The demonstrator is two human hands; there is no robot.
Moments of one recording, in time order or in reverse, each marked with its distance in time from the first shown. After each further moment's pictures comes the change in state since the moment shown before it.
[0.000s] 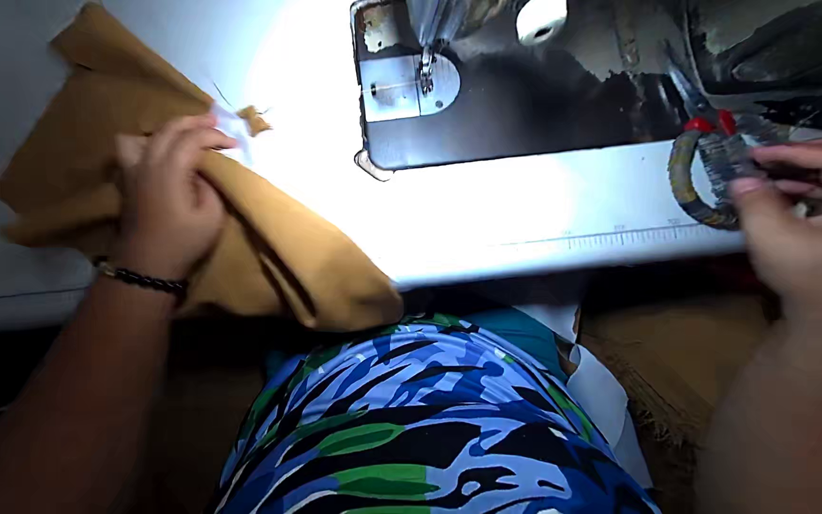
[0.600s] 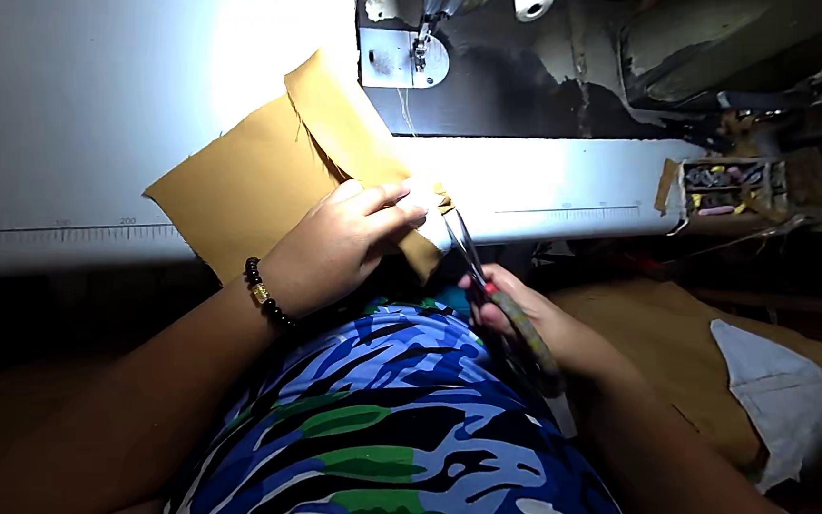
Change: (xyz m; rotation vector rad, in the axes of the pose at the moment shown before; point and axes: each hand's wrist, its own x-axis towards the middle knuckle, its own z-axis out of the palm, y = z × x) left_hand -0.037 0.135 0.045 -0.373 -0.082 0.466; right_hand -0.088 -0.163 0.031 0.770 -0.958 0.144
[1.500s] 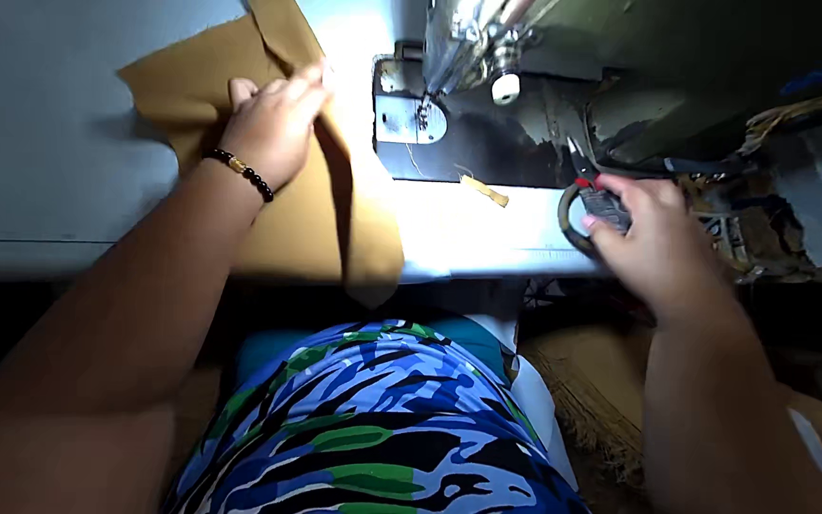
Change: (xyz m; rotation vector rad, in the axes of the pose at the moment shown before) left_hand 0.052 -0.083 -0.084 0.418 -0.017 -0.460; right_hand 0.007 -0.056 -0.115 -0.868 0.659 0.093
